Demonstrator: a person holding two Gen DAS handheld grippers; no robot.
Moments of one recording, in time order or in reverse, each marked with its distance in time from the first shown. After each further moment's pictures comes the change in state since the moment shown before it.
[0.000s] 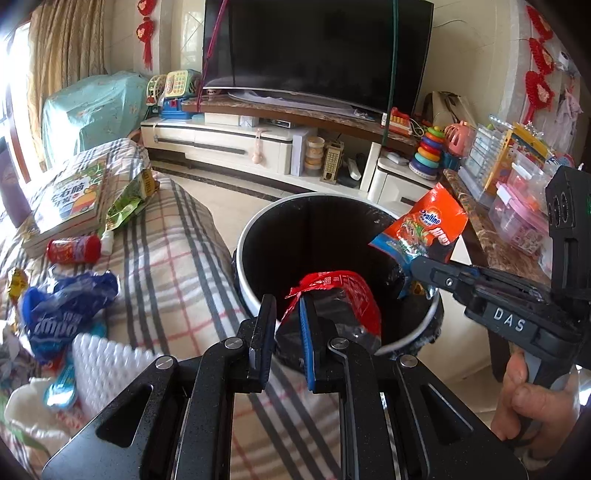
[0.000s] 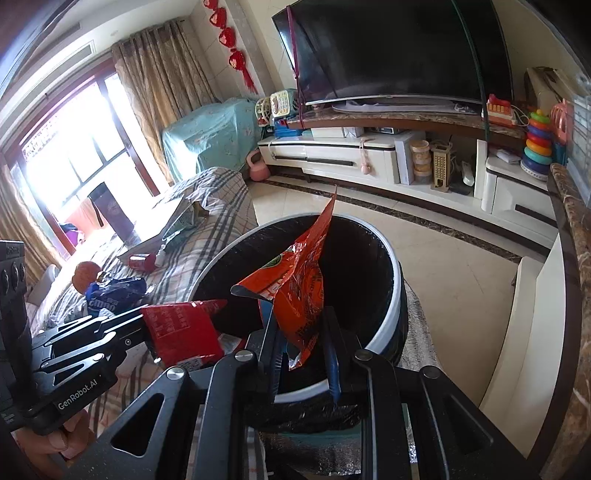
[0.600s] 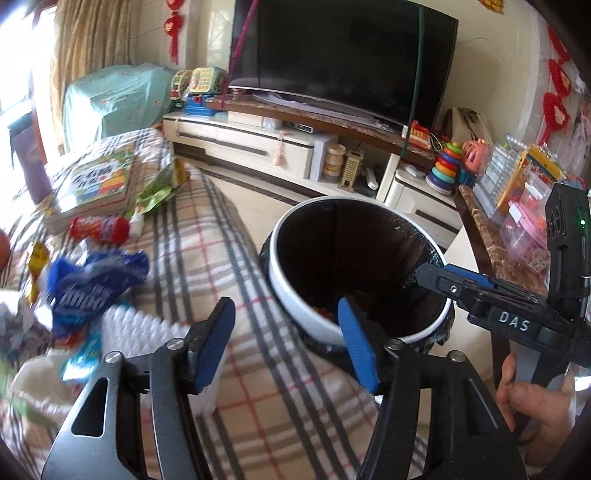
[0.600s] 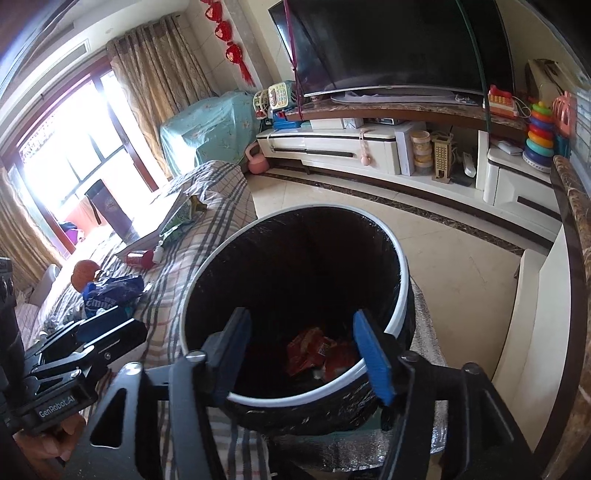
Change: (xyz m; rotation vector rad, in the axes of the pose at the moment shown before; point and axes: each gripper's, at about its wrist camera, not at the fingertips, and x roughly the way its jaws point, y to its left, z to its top) left arm -0.021 0.022 -0.016 -0.090 -0.019 0.045; right arm 0.002 -0.001 -0.002 0.021 0.024 0.009
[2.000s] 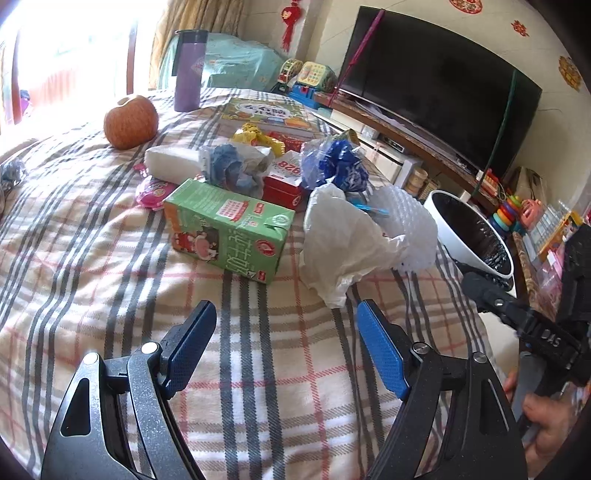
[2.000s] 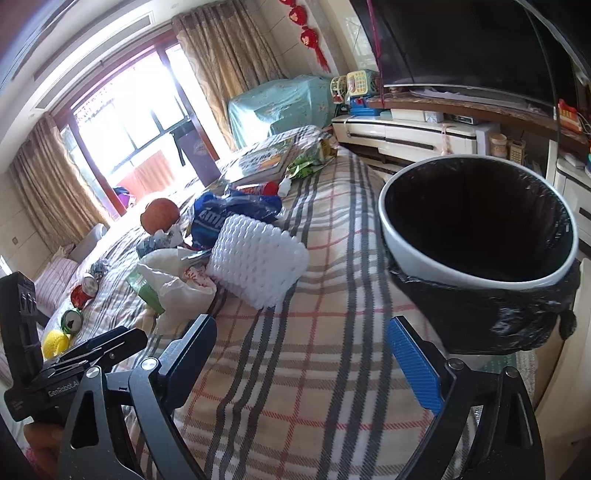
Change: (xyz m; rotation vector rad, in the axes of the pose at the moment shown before) left arm -0.092 0.150 -0.118 -0.287 -0.025 0.166; right arm 0.016 0.138 -0.080 -0.138 0.044 0.192
